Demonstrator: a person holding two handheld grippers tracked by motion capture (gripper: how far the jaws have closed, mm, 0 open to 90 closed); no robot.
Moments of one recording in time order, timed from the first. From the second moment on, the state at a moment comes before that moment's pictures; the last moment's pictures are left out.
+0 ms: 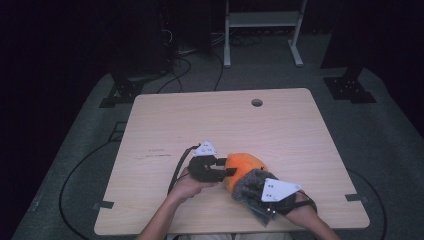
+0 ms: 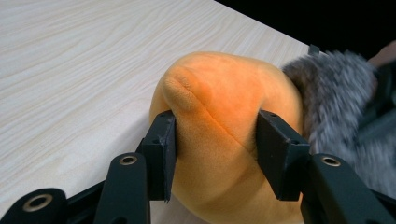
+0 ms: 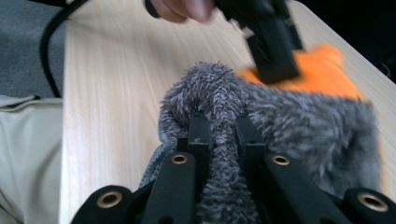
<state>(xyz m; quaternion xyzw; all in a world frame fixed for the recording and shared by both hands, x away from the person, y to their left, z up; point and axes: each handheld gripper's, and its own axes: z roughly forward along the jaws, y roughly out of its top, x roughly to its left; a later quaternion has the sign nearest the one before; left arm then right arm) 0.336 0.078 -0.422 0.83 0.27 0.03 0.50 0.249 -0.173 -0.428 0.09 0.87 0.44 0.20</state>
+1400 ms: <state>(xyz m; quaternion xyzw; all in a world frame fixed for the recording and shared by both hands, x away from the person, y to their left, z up) 0.295 0.058 -0.421 0.88 0.11 0.13 0.45 0.276 -0.179 -0.391 0.18 0.83 0.51 0.17</state>
